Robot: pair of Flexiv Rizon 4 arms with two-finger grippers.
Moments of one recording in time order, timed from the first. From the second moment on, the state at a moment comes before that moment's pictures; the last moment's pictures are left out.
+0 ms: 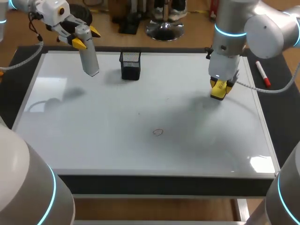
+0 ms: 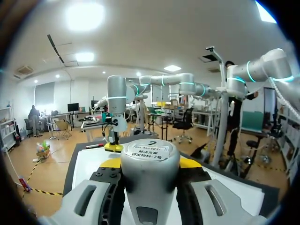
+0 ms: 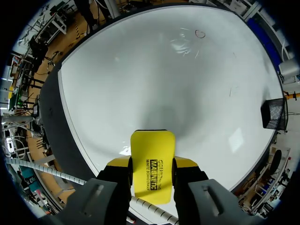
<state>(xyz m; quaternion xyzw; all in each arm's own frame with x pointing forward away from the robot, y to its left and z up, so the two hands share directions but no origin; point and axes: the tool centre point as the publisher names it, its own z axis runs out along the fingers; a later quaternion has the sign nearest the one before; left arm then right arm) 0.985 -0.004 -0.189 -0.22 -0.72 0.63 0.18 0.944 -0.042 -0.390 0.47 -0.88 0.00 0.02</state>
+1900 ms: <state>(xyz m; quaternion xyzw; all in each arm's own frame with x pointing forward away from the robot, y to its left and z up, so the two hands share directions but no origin) 0.985 -0.004 -0.189 -0.22 -0.72 0.63 0.18 0.778 0.168 -0.386 0.67 -0.74 0.02 -0.02</state>
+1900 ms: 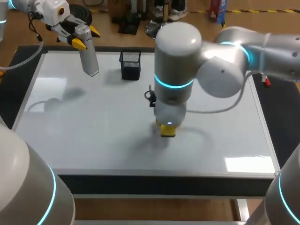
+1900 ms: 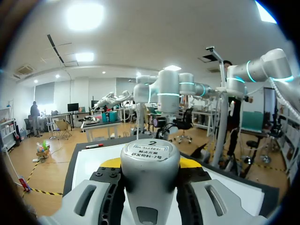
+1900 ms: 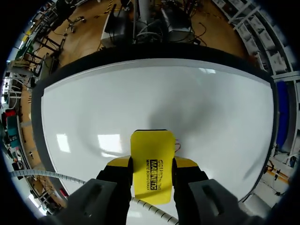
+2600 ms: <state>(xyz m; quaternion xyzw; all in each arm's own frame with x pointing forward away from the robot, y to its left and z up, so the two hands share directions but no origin) 0.985 -0.004 -0.189 -0.22 -0.72 0.63 0.18 0.776 0.217 -0.415 0.71 -0.70 0.00 -0.02</state>
